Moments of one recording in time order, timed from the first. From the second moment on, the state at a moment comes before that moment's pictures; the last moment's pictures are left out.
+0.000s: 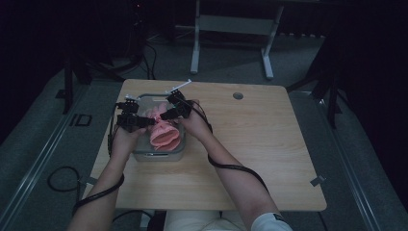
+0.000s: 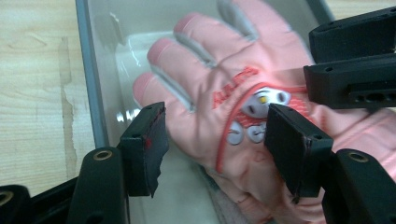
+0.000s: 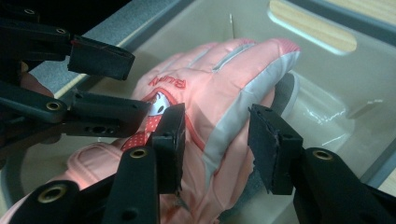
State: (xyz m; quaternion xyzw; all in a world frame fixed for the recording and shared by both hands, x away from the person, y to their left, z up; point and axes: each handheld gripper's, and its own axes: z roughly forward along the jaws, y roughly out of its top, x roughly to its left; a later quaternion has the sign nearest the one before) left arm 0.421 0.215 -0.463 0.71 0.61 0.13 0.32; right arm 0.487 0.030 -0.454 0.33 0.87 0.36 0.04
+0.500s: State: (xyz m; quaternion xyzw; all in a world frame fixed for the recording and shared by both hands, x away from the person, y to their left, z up) left arm 0.402 0.205 -0.426 0.71 0.58 0.16 0.37; right arm 0.477 0.016 -0.421 0.32 0.86 0.39 0.05
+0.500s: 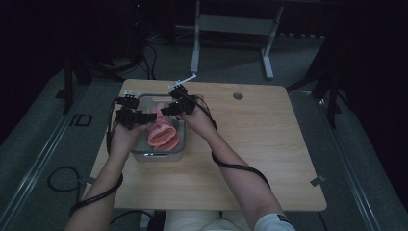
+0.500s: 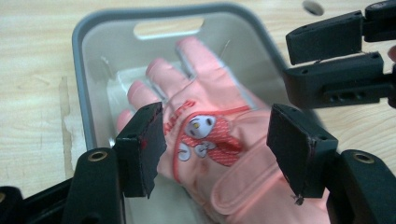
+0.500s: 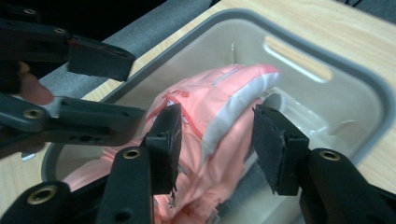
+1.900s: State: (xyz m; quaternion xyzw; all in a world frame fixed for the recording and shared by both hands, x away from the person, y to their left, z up) left arm 0.337 0.097 -0.420 0.79 0.40 0.15 0.45; right arm 0.423 -0.110 -0.436 0.27 0.86 0.42 0.07
